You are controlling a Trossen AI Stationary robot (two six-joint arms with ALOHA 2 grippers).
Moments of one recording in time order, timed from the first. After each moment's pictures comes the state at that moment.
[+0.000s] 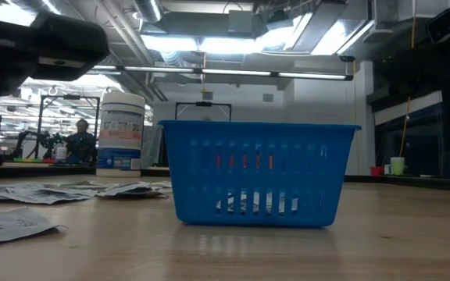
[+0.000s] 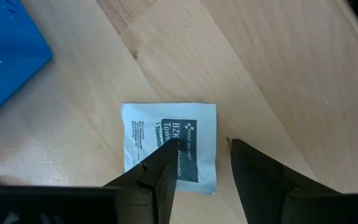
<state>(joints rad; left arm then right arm) -0.75 2.08 1.41 -0.74 -0.29 -0.14 0.07 0.01 0.01 0.02 -0.01 -0.03</state>
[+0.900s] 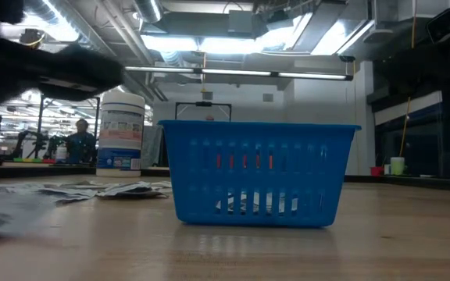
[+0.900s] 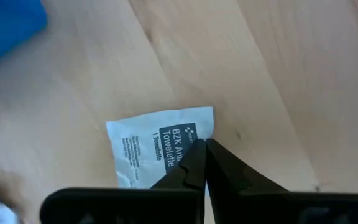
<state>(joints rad) -0.71 2.04 1.41 -0.75 -0.14 -0.24 0.07 0.01 0.01 0.02 -0.01 -0.03</state>
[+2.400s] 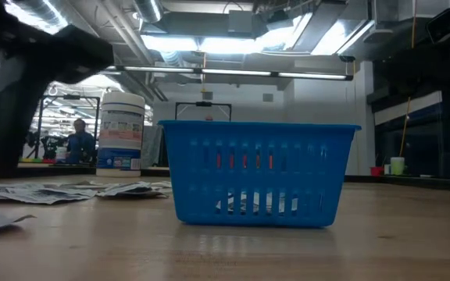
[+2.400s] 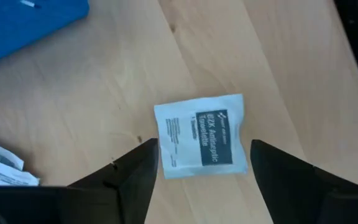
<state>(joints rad) -0.70 1.91 1.30 -0.69 -0.14 -0.28 0.07 0.01 0.01 0.02 -0.01 -0.03</state>
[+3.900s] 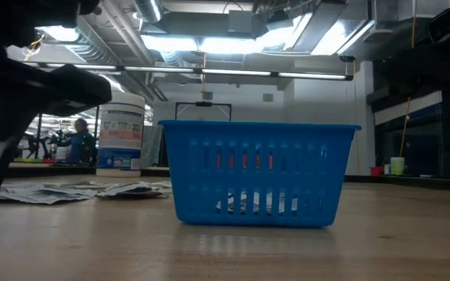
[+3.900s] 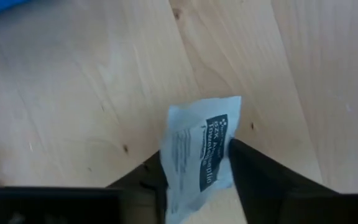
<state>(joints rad) -0.68 1.98 1.27 -0.62 -0.11 -0.35 0.07 0.01 0.01 0.02 -0.01 -0.03</state>
